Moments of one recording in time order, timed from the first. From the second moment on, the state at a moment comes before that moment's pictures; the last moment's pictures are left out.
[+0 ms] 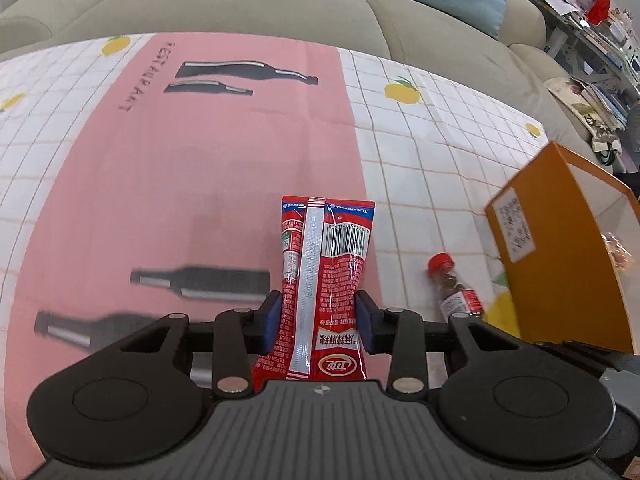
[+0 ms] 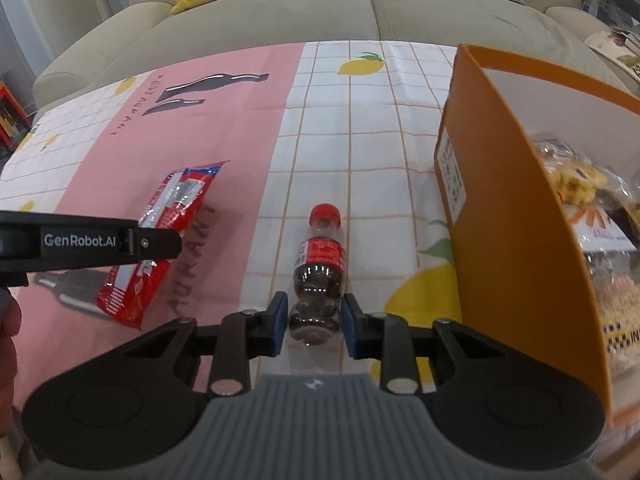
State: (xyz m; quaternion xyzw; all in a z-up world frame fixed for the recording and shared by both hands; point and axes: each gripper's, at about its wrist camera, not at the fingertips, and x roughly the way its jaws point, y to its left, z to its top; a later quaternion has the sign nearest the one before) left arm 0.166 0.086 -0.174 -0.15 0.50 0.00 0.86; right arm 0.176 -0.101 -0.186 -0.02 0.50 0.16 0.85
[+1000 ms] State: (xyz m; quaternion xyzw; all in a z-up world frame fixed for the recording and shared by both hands) left arm 0.119 0.062 -0.171 -0.18 0.53 -0.02 0.83; right arm 0.135 -0.130 -0.196 -0.01 0.56 0.18 0.81
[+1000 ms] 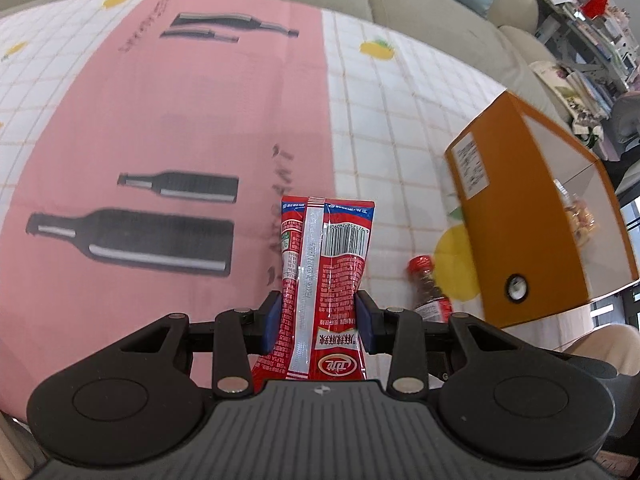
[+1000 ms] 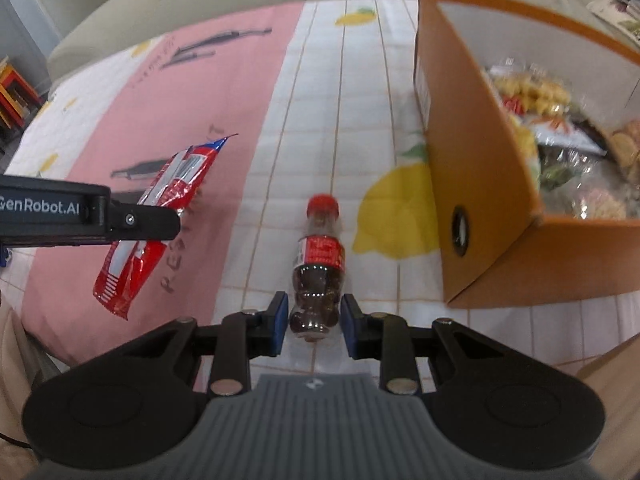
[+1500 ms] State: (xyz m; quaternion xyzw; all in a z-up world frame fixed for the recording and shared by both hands) left arm 0.120 0.064 -0.186 -0.18 0.54 -0.02 0.82; right arm 0.149 -0.128 -0.205 0.01 0.54 0.17 0.83
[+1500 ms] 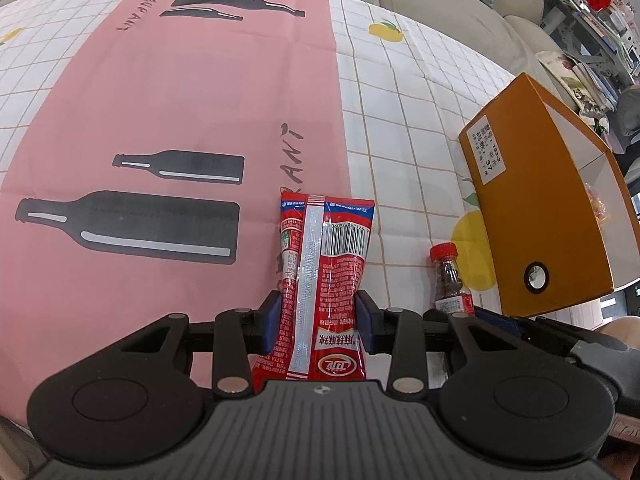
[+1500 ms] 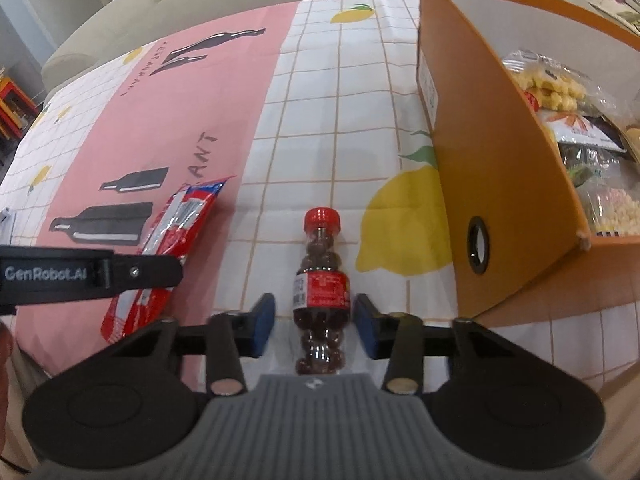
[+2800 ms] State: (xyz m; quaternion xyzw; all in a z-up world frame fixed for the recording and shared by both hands) left arm 0.195 -0.098 -0.028 -0.13 0.45 -0.18 0.86; right arm 0.192 -0.291 -0.043 -0.01 0.42 0.12 0.90
